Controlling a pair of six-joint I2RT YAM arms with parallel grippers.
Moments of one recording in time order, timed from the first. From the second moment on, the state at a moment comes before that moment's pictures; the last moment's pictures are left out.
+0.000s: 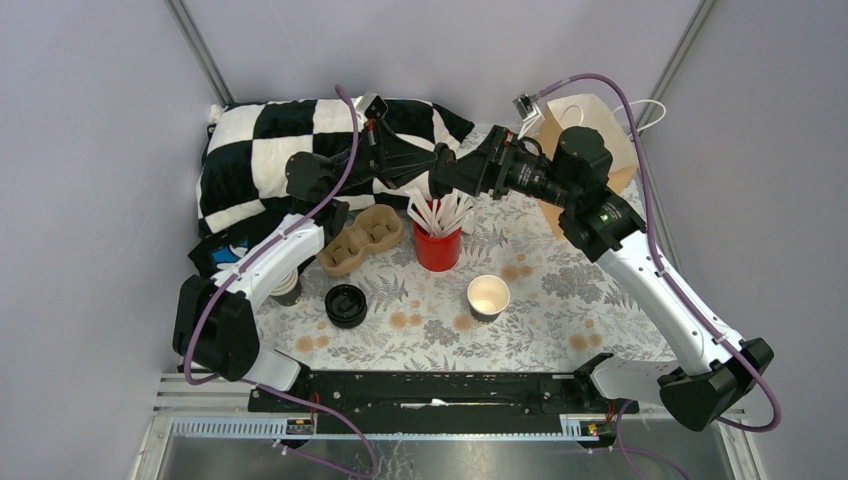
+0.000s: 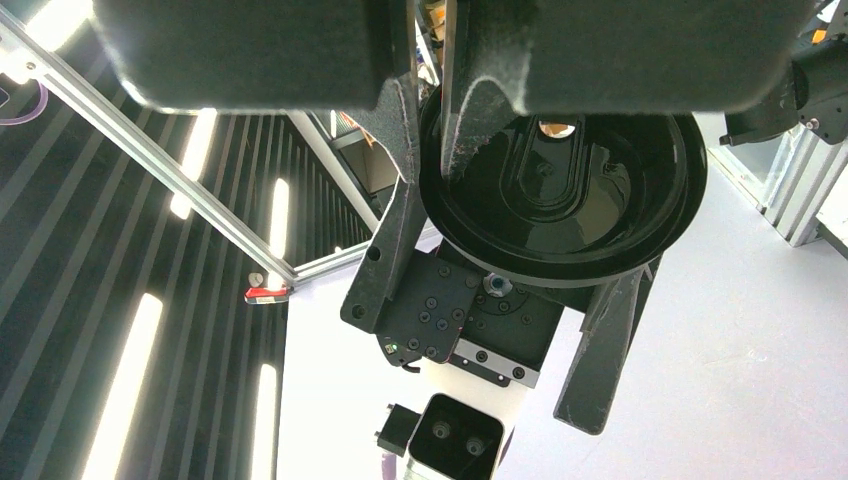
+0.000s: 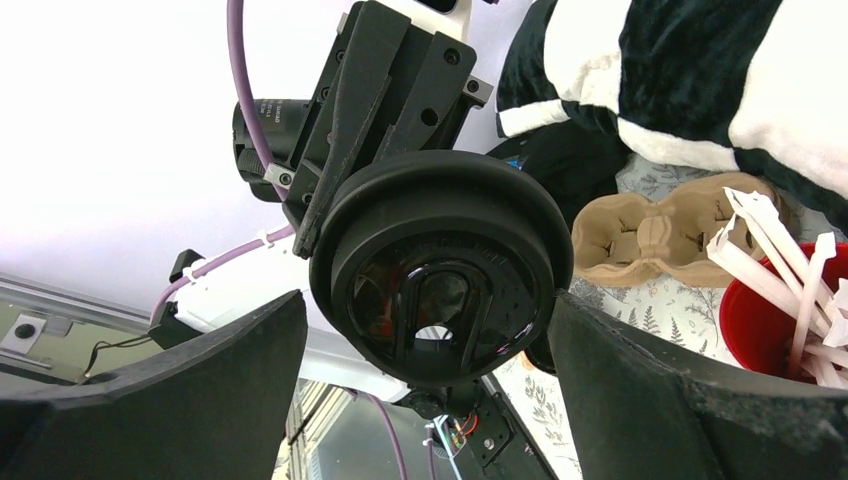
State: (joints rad) left arm -0.43 1.46 1.12 1.00 0.90 -1.99; right arm 0.56 1.23 1.35 -0.15 -0.53 0.83
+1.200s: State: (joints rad) left arm -0.34 1.32 1.39 -0.36 0.84 -1.00; right arm 0.57 1.10 1.39 -0.96 -0.27 0.45
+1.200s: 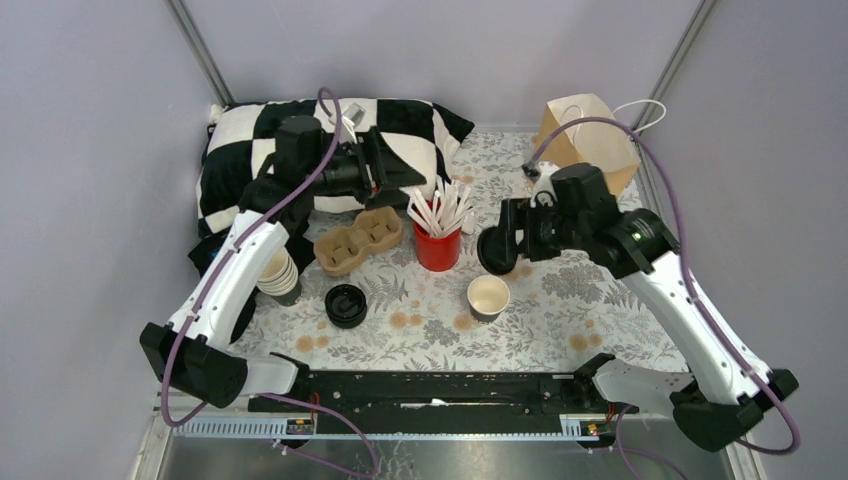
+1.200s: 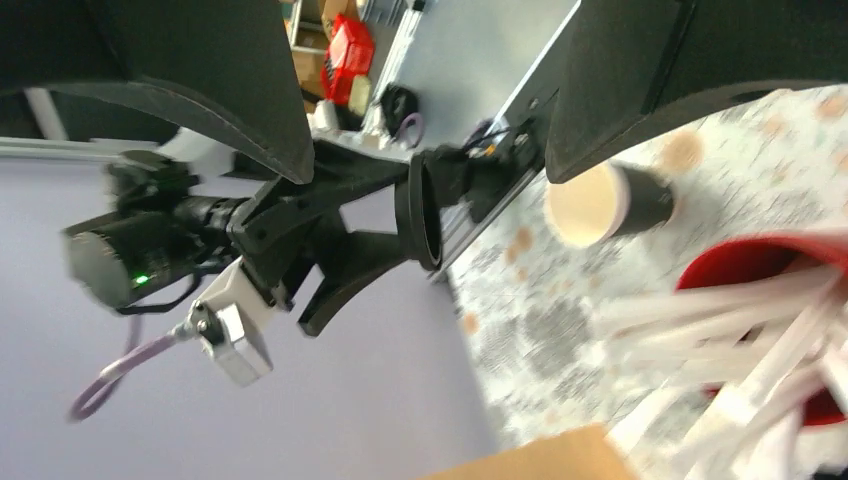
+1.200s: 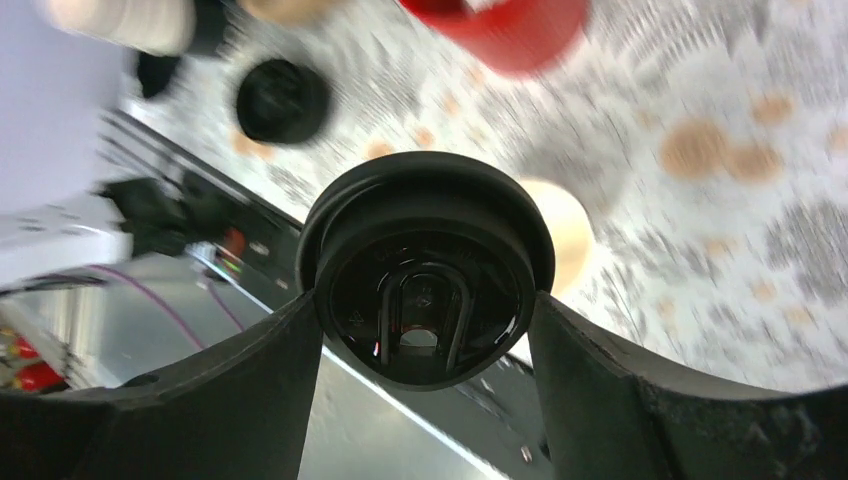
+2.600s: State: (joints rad) left arm -0.51 1.33 1.40 -0.86 0.52 -0.65; right arm 0.89 1.50 1.33 -1.17 0.18 0.48
